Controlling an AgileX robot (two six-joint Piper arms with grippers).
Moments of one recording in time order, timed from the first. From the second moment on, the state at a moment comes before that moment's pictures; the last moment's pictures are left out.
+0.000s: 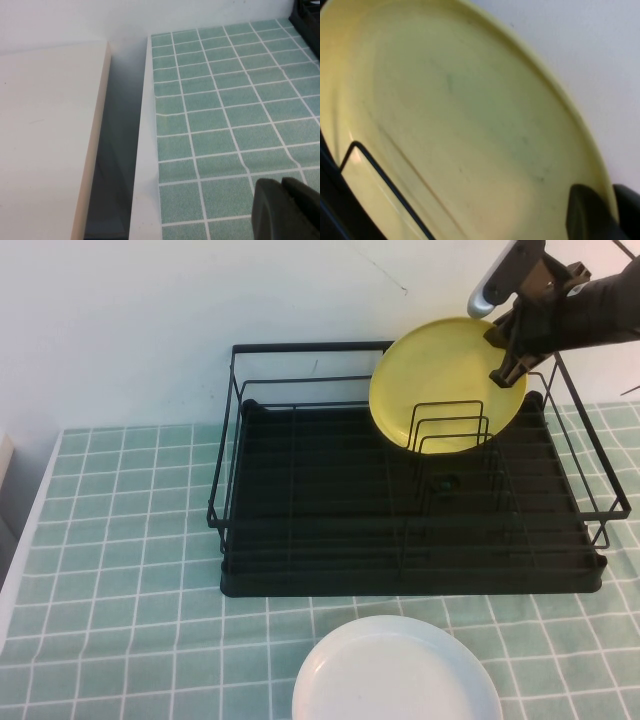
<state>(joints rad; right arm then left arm) 0.17 2.15 -1.85 0.46 0.44 -1.17 0.10 -0.01 0.02 -0.10 0.37 0.14</state>
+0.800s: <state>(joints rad) 0.17 1.84 -1.85 0.52 0.51 -1.14 0.10 -0.01 0.02 -0.10 0.37 0.14</state>
